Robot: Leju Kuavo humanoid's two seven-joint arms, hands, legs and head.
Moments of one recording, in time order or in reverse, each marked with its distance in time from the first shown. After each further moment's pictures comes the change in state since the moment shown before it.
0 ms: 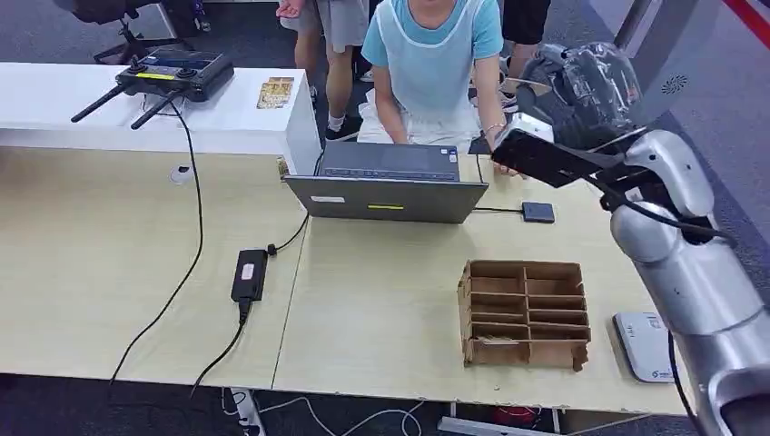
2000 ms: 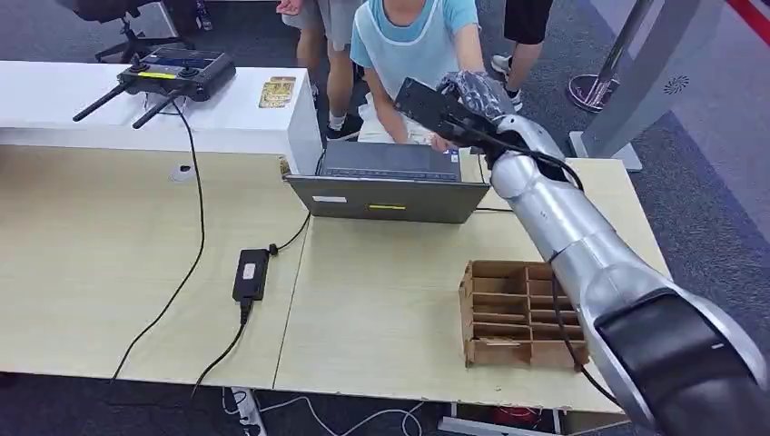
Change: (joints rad) left arm -0.032 0.009 -0.149 0.000 -0.003 -0.070 -0.033; right arm -0.258 0.417 0.082 0.830 -0.095 -0.009 0.054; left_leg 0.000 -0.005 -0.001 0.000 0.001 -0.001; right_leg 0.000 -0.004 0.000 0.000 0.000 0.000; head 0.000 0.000
